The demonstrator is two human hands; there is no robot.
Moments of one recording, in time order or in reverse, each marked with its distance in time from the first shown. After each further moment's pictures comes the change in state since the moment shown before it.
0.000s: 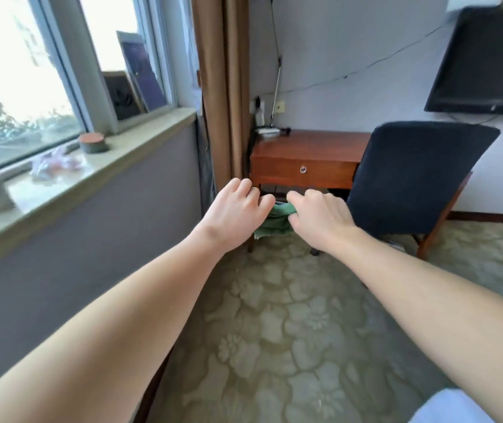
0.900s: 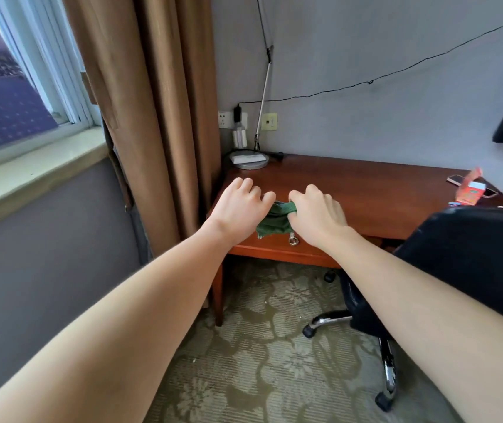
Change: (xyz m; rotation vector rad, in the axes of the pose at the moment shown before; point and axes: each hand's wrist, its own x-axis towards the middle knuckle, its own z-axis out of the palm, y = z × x) left_hand 0.451 -0.090 0.483 -0.063 -0.224 -0.089; right_hand 0.539 0.313 0.232 0.091 -0.044 0.063
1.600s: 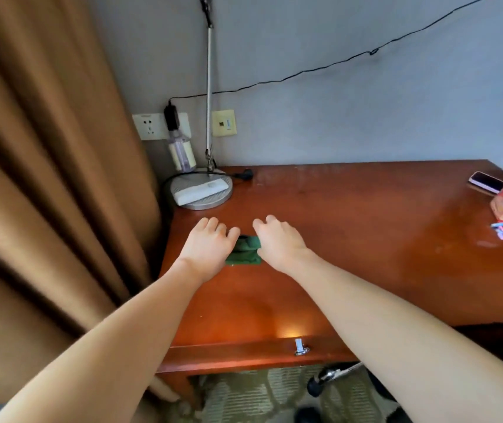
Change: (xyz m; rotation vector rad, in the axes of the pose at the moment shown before) left_hand 0.260 -0.076 0.335 -0.200 -0.170 0.113; right_hand 0.350 0.086 0.202 0.017 -0.317 0.092
